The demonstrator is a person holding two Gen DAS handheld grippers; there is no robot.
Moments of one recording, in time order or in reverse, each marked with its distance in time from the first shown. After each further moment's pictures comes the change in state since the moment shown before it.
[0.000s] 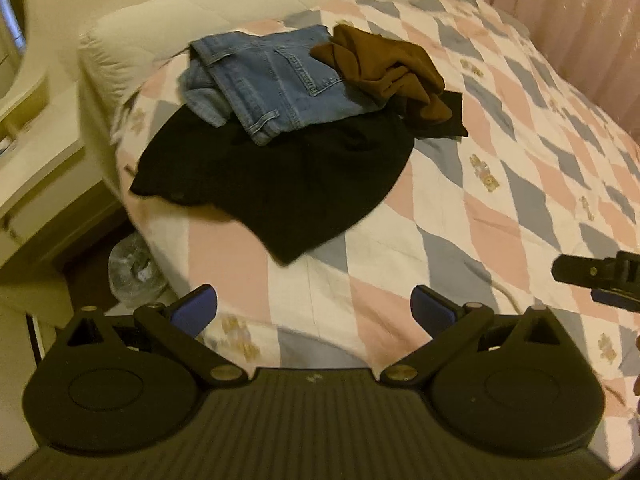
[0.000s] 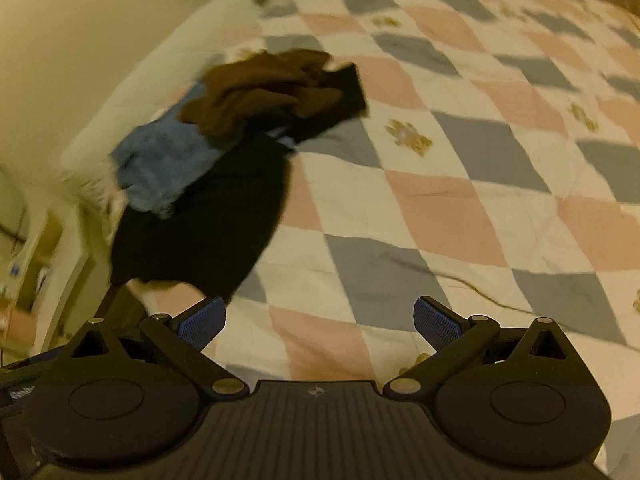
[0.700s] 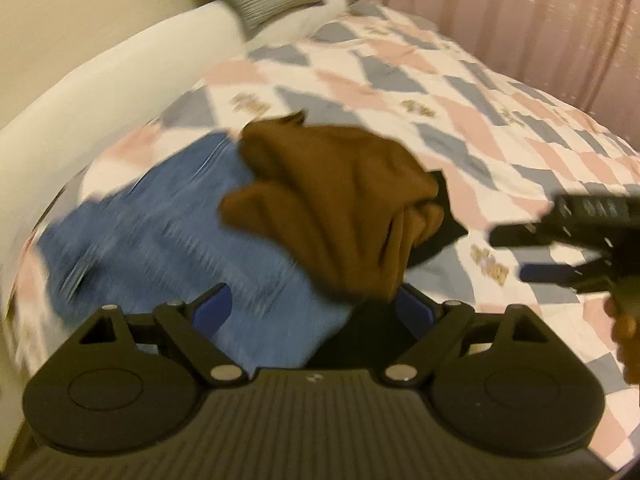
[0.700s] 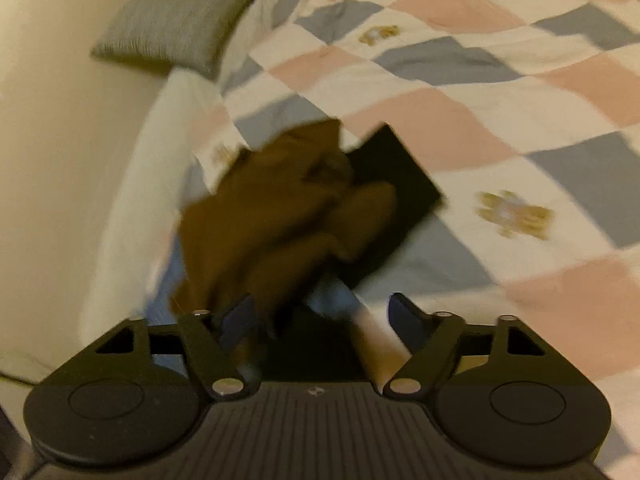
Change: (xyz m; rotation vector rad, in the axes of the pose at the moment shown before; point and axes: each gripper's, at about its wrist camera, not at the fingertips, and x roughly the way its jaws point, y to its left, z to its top) left arm 0.159 -0.031 0.208 0.350 -0.141 -0.226; right arm 0.161 0.009 0.170 0.408 -0.124 0.215
